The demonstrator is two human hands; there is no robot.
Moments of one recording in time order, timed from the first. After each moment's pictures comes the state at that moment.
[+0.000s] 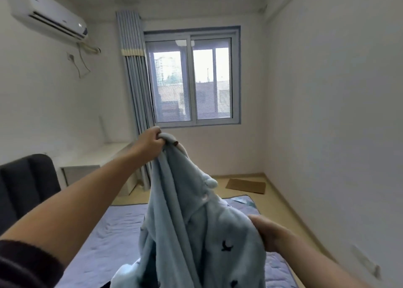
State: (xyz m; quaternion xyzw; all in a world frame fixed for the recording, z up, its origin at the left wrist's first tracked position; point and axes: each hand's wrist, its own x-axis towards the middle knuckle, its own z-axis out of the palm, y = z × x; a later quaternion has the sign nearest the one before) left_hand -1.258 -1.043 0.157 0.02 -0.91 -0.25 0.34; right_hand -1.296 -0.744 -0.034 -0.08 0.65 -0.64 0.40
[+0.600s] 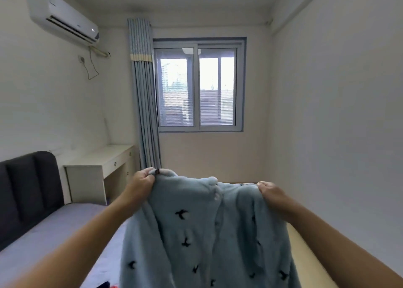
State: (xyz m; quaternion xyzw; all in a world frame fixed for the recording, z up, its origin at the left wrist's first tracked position) left_hand -1.192 -1.052 0.064 0.03 -0.84 -0.48 0.26; right_hand -1.298 -0.729 0.034 -0.14 0.85 -0.50 -0.02
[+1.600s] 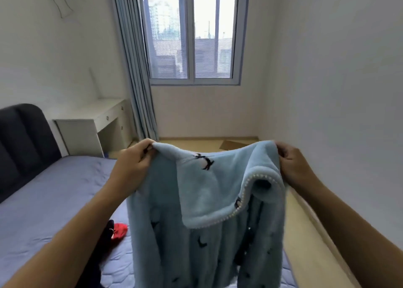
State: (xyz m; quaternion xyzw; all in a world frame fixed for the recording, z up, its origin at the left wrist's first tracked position) left_hand -1.153 -1.019 0.010 -0.02 -0.88 -0.30 0.36; right_hand -1.249 -0.684 0.005 -0.25 0.80 -0.52 -0.15
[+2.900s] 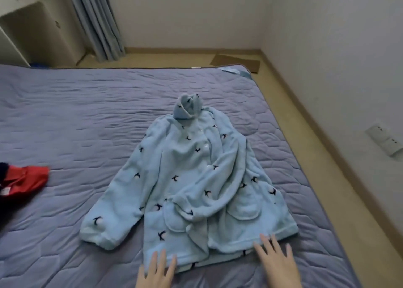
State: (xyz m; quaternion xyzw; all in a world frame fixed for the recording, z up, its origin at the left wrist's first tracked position) left_hand -1.304 -0.975 -0.712 -0.03 -1.00 -0.05 -0.08; right_hand -1.386 -0.682 -0.676 -0.17 0.95 0.09 0.24
